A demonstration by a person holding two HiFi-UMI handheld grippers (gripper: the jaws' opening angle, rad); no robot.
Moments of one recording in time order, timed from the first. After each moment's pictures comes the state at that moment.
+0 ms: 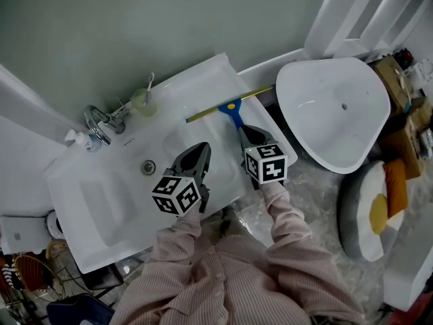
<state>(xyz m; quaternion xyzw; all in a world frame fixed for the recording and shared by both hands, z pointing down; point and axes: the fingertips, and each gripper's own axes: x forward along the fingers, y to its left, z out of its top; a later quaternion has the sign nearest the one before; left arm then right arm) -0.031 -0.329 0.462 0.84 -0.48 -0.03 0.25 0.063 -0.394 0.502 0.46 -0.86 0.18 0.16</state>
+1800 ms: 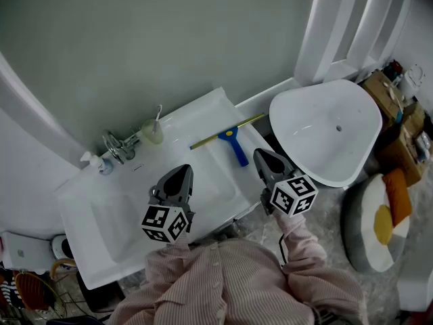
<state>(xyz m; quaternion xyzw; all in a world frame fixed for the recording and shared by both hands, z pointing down) -0.073 -0.284 0.374 0.85 -0.52 -0.01 0.10 0.106 -0.325 0.385 0.43 -0.89 0.14 -0.04</state>
